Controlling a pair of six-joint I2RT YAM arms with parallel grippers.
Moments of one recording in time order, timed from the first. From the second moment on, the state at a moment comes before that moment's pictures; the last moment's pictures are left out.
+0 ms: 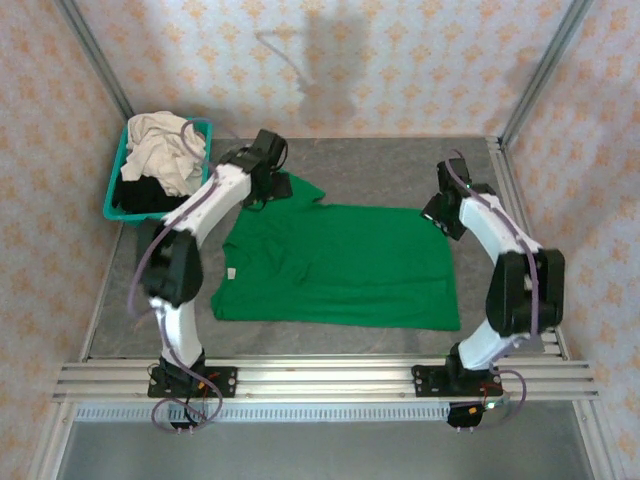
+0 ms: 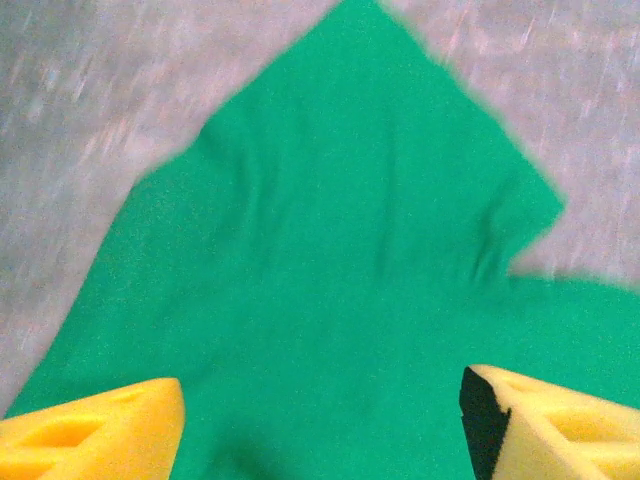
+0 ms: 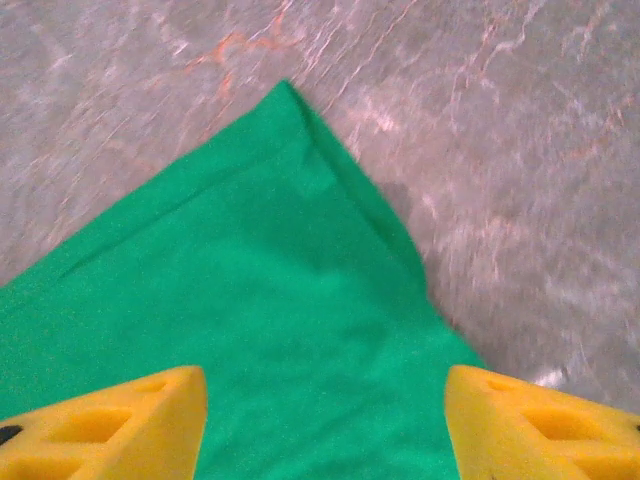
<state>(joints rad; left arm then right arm) -0.31 2.01 1.80 -0.90 -0.17 -0.57 0.06 1.67 1.24 -0.77 0.14 0.69</state>
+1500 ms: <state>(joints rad) -0.15 2.53 2.44 -0.99 0.07 -0.52 -0.01 2.05 1.56 -0.77 0.03 0.58</state>
